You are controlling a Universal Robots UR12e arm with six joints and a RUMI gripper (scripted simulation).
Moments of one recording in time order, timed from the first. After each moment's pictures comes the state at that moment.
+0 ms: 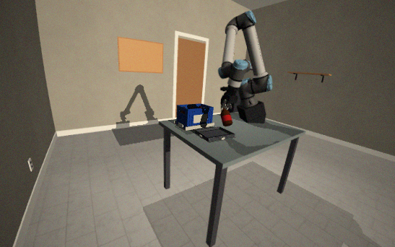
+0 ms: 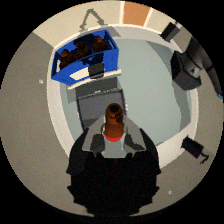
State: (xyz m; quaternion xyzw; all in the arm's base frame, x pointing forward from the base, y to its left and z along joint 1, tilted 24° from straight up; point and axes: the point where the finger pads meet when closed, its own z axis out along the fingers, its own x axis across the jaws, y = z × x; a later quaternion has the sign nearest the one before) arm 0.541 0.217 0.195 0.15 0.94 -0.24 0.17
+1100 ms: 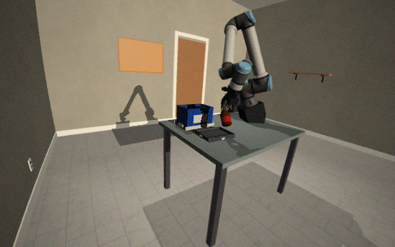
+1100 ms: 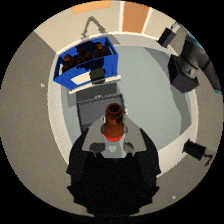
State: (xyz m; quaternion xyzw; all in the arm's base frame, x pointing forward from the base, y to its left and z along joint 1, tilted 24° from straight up) arm 0.541 0.217 0.194 0.16 0.93 -0.30 0.16
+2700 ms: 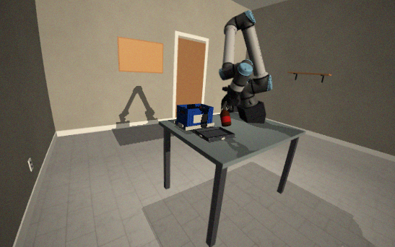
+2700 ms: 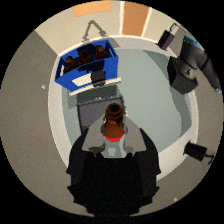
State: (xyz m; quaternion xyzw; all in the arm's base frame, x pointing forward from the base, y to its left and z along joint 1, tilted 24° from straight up) arm 0.541 0.218 0.194 0.16 0.92 -0.32 0.16
